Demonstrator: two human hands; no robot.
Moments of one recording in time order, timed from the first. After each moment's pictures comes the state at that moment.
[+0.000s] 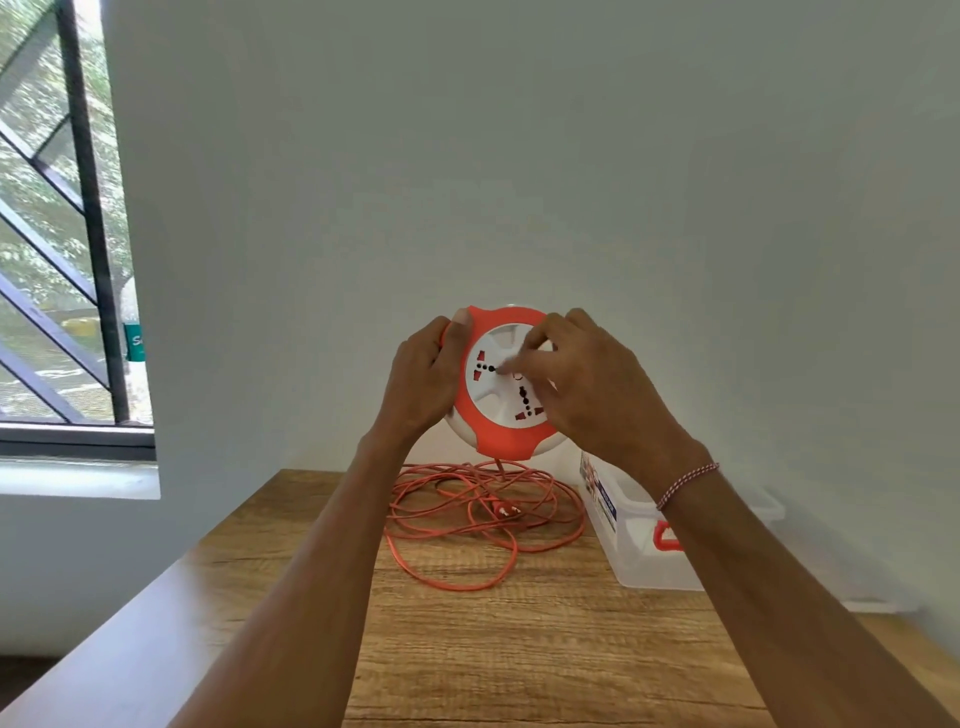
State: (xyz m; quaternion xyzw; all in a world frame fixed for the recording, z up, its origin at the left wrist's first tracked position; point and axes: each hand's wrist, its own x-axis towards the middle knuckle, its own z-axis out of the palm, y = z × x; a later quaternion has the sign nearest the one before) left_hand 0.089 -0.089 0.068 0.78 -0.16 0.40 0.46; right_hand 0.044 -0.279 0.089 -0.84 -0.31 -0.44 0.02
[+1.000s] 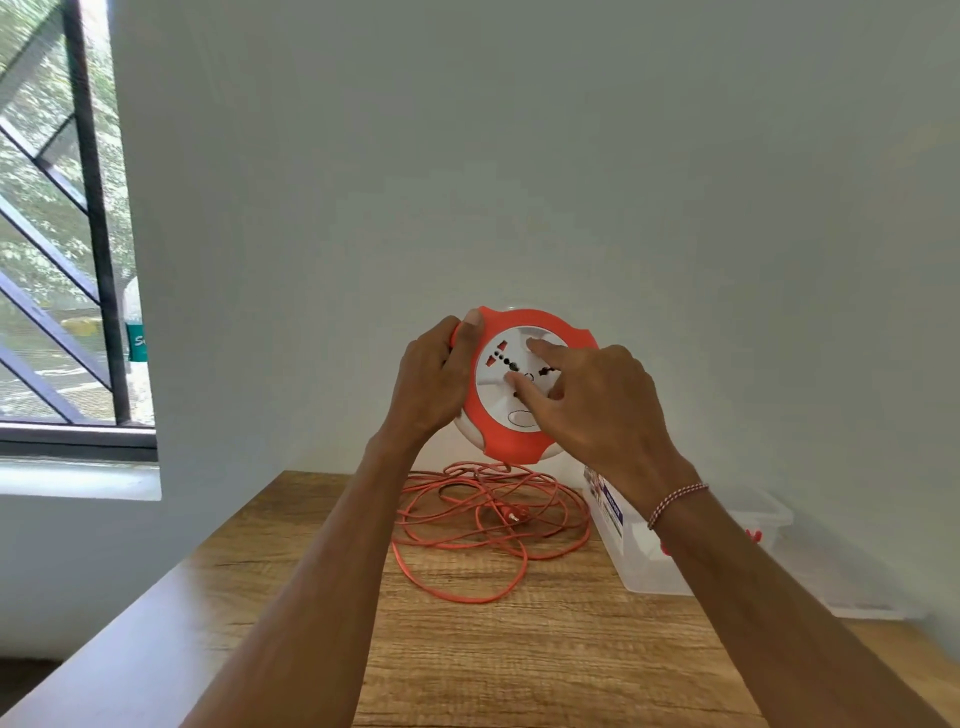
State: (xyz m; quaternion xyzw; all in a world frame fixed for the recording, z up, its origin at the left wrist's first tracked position) left_hand 0.096 -0.091 0.068 0.77 -0.17 0.41 0.46; right_hand 0.045 -0.266 0.075 -0.85 -0.20 -0.48 0.14
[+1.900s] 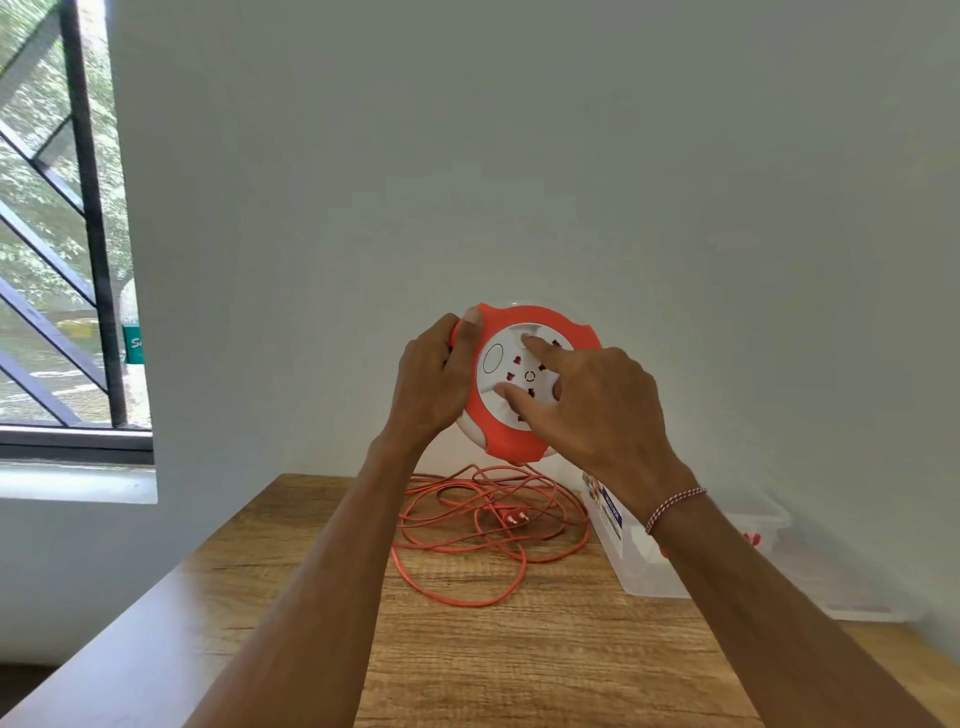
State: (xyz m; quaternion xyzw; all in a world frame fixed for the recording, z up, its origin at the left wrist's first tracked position) left_hand 0.092 -0.093 0.071 0.76 -0.18 0.43 0.46; right_hand 0.047 -0.264 0.073 -0.84 -0.18 -0.50 0.09
